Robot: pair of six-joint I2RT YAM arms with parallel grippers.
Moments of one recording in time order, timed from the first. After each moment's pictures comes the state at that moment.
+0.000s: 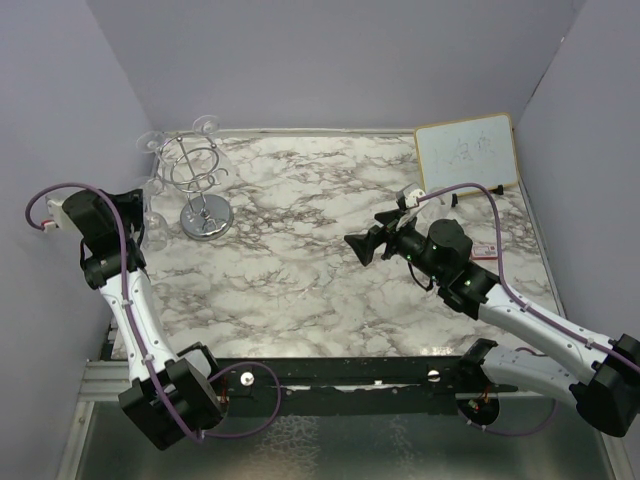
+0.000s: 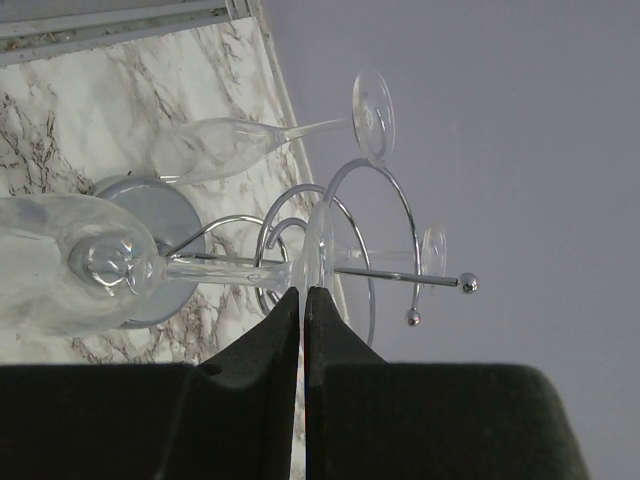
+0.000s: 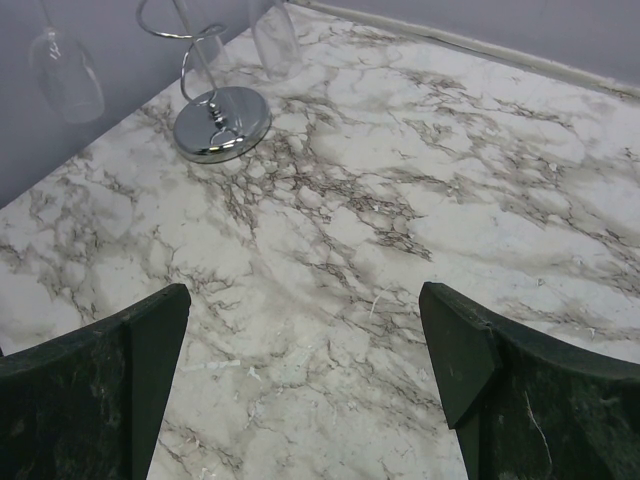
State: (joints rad) left arm 0.55 1.00 0.93 -0.25 0.19 -1.17; right arm 0.75 0.99 0.66 0.24 0.00 0.16
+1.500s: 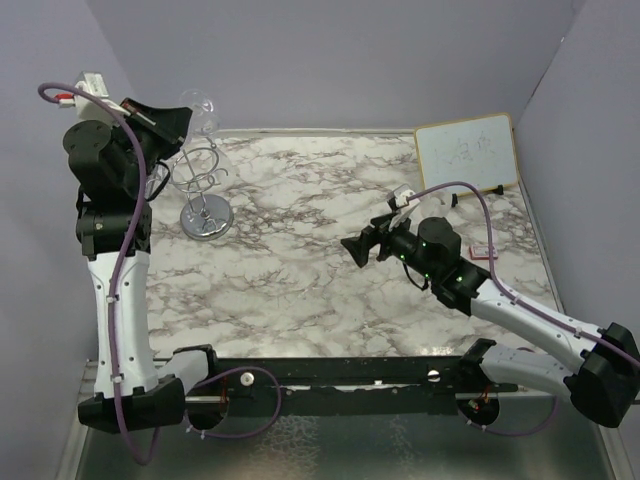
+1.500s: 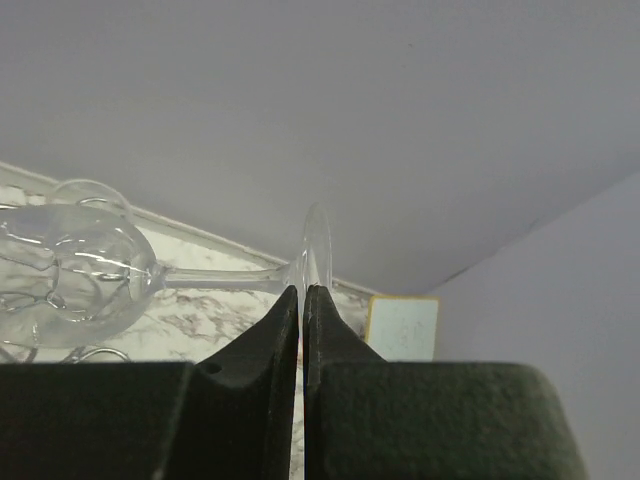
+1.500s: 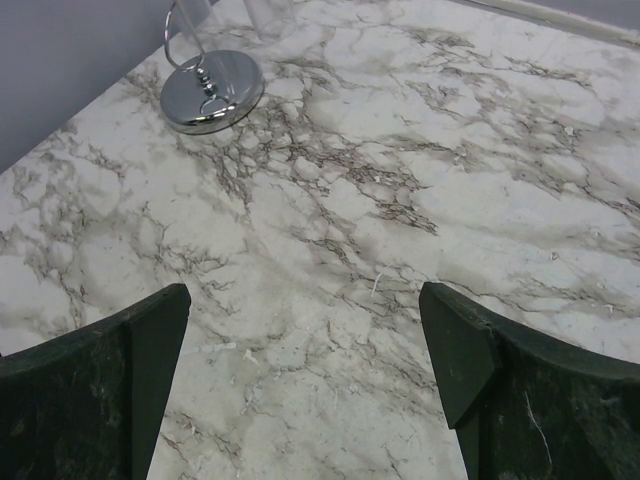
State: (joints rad) left arm 0.17 1.09 1.48 -0.33 0.30 -0.78; right arm 0.75 1.05 0.66 0.23 -0.01 0.17
